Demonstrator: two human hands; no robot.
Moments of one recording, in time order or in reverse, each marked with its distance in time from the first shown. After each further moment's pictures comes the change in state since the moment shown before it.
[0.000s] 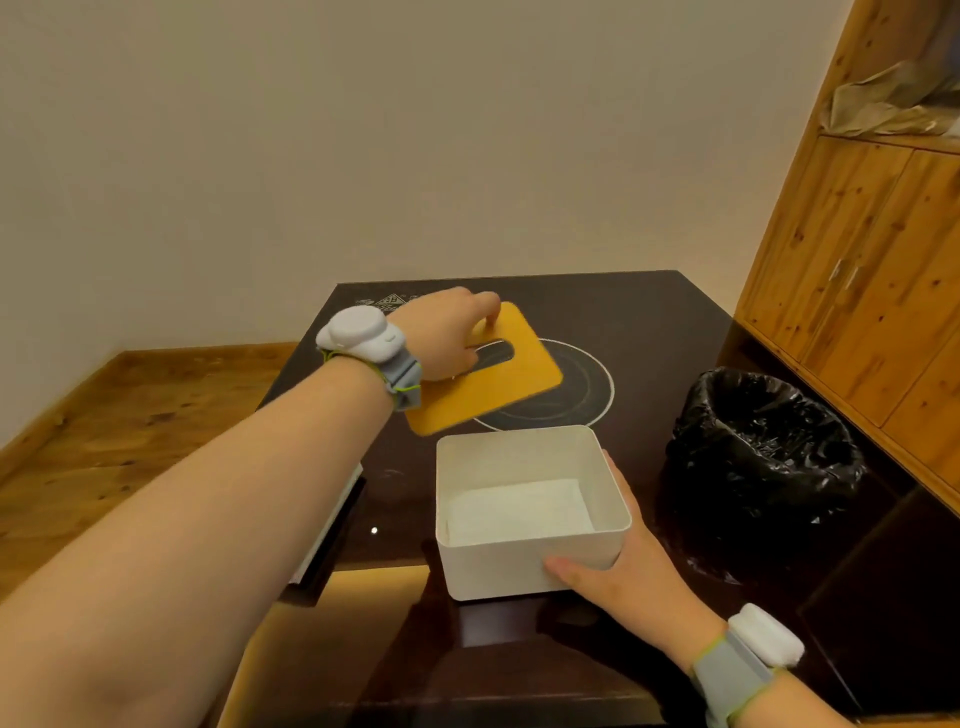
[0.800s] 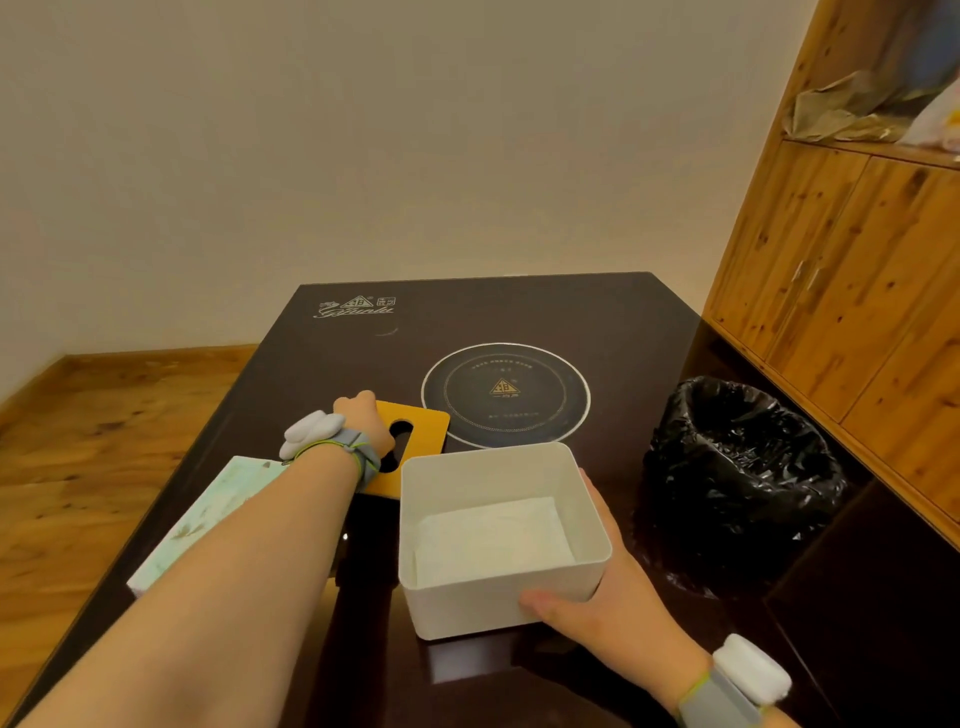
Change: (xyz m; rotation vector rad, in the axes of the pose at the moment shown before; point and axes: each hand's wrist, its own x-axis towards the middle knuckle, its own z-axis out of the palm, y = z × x) left_hand 0.006 -0.063 0.144 -0.234 -0.181 -0.728; right_hand 0.000 -0.003 0.000 -0.011 0.015 0.003
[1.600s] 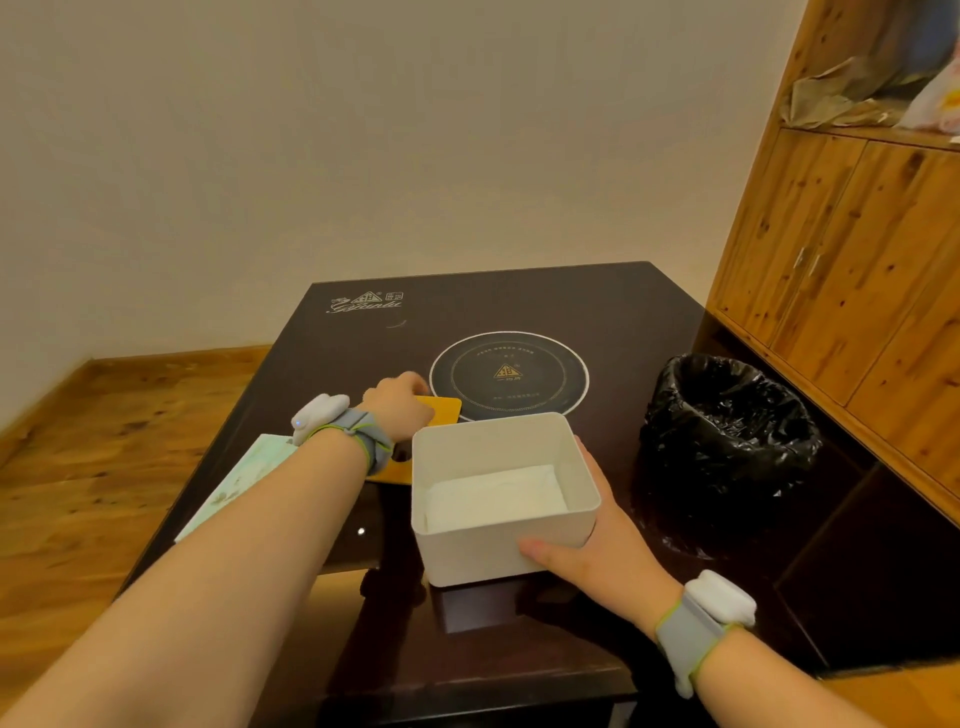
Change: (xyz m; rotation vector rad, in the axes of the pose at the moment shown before) left_hand -0.055 0.018 -0.028 -0.185 -0.125 0.177; right_hand -0.004 -0.004 0.002 -0.011 -0.005 0.020
